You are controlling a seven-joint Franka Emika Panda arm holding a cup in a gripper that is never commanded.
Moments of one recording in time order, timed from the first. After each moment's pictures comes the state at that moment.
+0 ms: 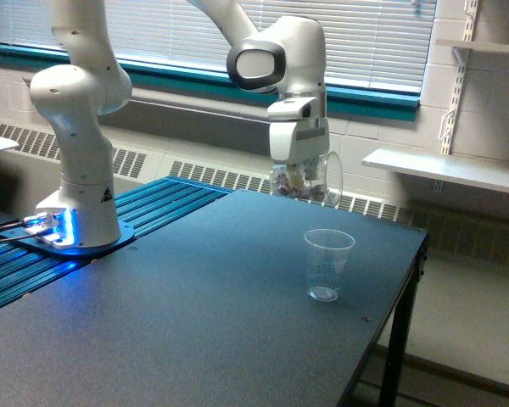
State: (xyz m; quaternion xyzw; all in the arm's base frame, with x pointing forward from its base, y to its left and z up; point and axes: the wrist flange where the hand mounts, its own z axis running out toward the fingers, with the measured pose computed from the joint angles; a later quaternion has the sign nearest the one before) arm 0.484 0.047 0.331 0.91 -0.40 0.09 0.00
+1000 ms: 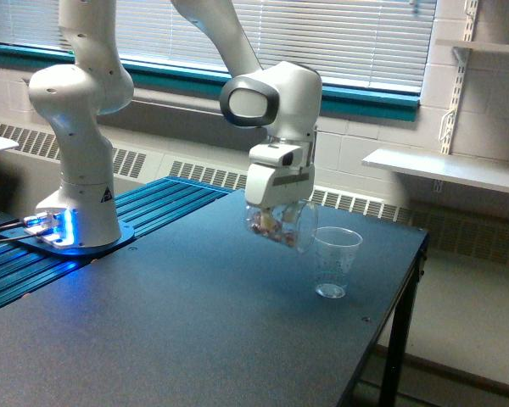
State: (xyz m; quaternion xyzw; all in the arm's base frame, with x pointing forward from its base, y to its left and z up) arm 0.475 0.020 0.260 0.90 -0.43 0.04 0.05
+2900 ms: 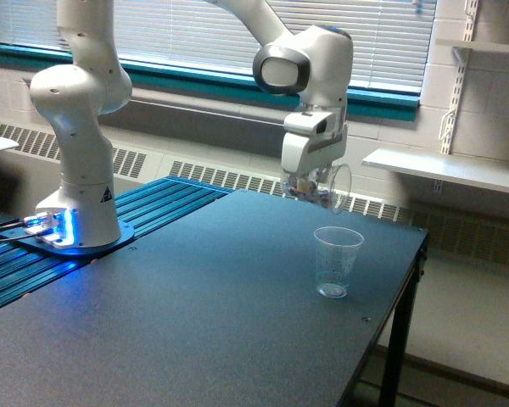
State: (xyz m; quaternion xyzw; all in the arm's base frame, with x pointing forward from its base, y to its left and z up) arm 0.502 0.092 0.310 0.89 -0.45 -0.02 -0.01
